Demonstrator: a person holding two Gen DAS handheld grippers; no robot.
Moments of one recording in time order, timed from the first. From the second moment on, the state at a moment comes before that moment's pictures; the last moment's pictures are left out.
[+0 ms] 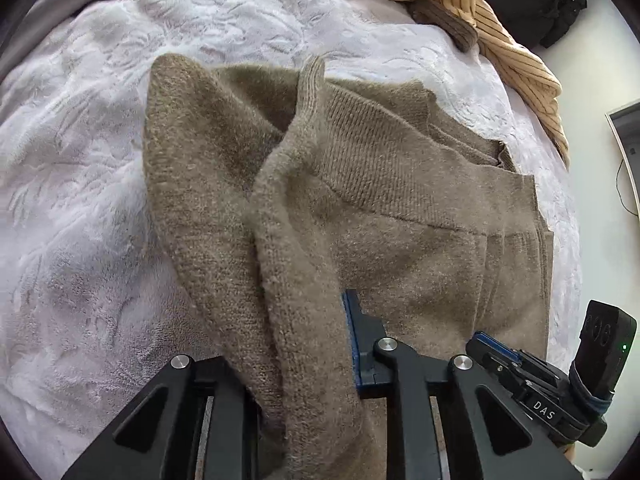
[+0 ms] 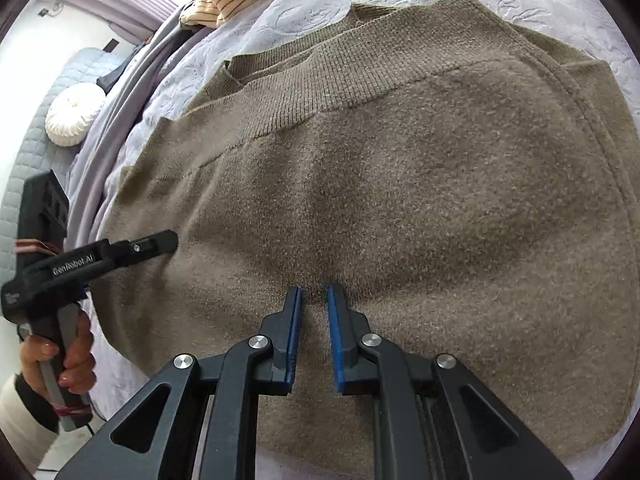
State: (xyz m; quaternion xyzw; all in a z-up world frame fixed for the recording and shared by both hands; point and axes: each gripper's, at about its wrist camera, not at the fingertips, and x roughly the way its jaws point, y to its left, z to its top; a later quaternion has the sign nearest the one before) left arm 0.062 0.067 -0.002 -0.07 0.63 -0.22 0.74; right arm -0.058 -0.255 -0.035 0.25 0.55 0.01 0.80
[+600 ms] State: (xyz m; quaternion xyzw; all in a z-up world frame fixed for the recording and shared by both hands) left arm 0.009 -0.156 0.119 0.09 0.51 -0.42 0.75; right arm -0.139 -0.343 -0.030 0.44 0.45 0.01 0.77
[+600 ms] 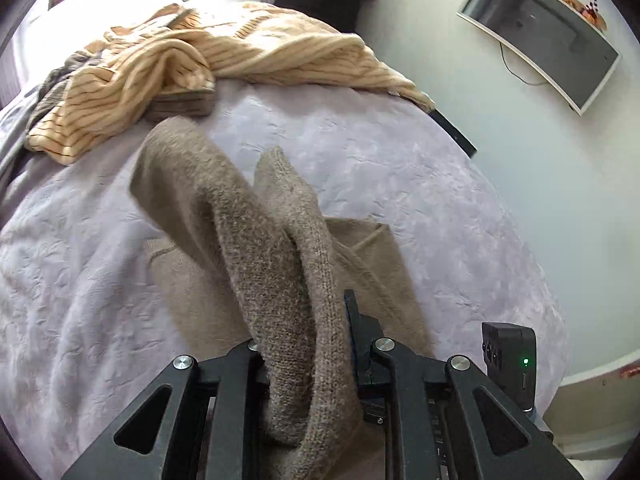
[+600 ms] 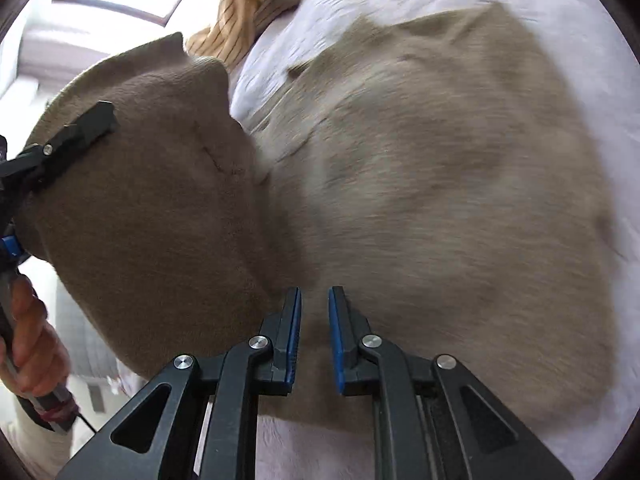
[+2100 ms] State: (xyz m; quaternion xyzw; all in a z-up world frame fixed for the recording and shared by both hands) left arm 0.024 -0.095 0.027 0.10 0.54 -0.24 0.80; right arm -0.094 -0.448 -0.013 0.40 0.44 -0.01 0.81
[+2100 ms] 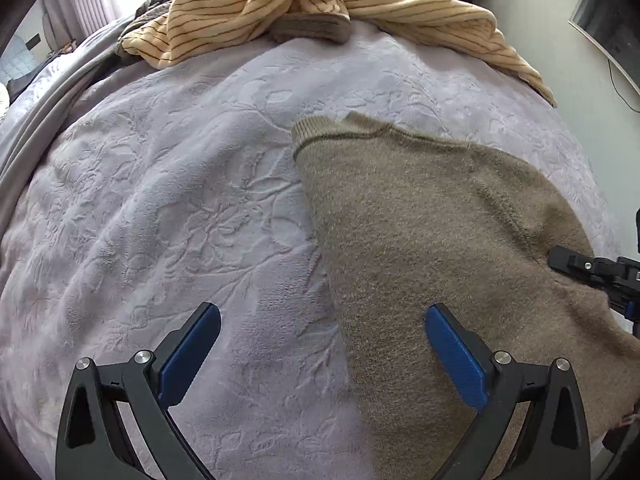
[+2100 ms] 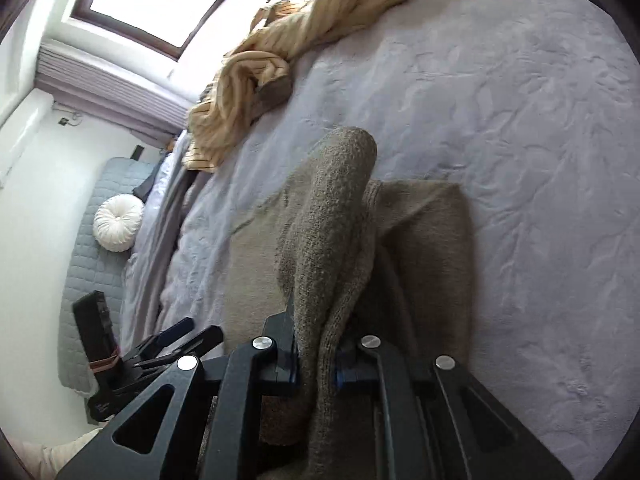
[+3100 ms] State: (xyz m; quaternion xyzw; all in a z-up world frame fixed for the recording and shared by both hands) left arm -0.069 -0.077 -0.004 0.17 0.61 -0.29 0.72; right arm -0.190 -0.375 -0.033 0.28 0.56 -0.06 0.78
